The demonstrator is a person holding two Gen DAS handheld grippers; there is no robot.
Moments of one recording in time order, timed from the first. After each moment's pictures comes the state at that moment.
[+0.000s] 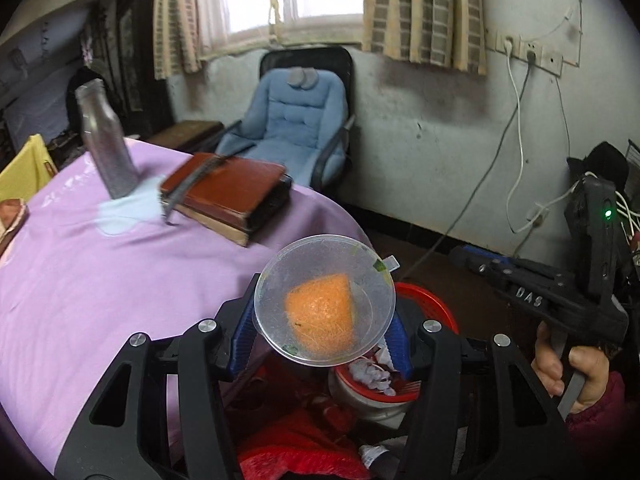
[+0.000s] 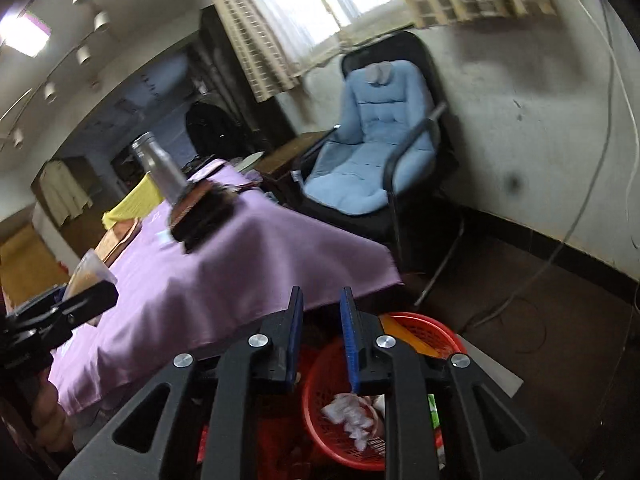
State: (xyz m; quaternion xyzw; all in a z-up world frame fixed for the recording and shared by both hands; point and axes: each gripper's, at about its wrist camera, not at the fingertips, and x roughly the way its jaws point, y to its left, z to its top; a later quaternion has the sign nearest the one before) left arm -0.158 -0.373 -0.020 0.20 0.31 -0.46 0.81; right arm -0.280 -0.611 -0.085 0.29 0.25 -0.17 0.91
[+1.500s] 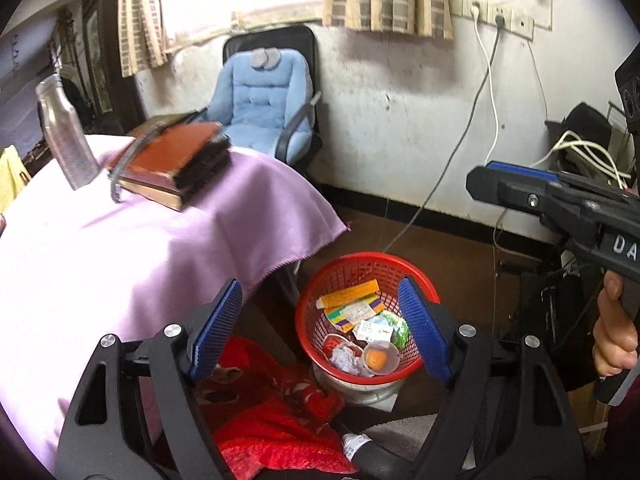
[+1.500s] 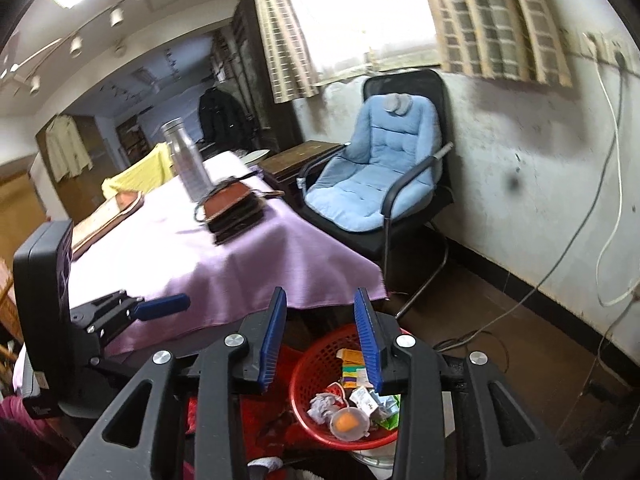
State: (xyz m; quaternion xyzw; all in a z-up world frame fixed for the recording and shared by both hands) left arm -0.191 -0.376 -0.048 0.23 0.31 -0.49 0.78; right arm -0.306 -0.566 -0.019 0.18 0.27 -0.16 0.93
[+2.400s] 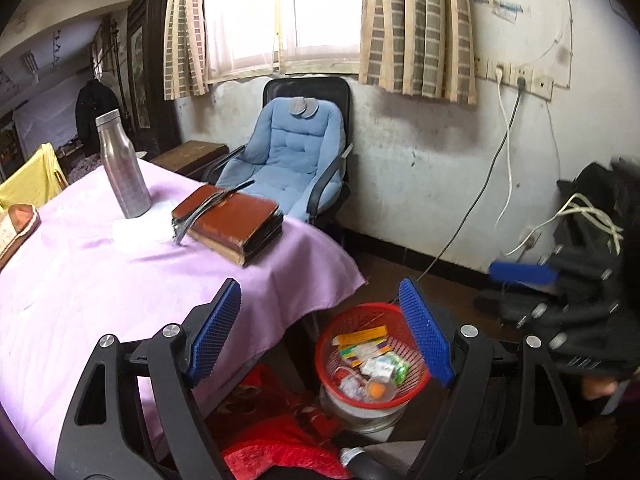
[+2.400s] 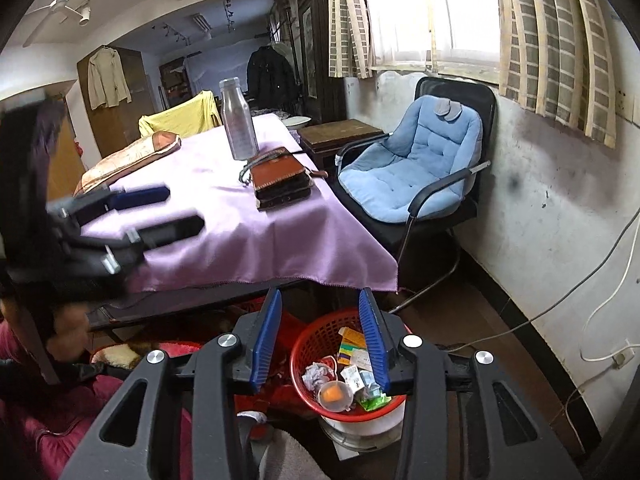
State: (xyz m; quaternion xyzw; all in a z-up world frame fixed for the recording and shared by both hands) left arm -0.196 -0.354 0.033 0.17 0.27 -0.46 0.83; right arm -0.321 -0.547 0.013 0.10 0.33 -0.09 0.93
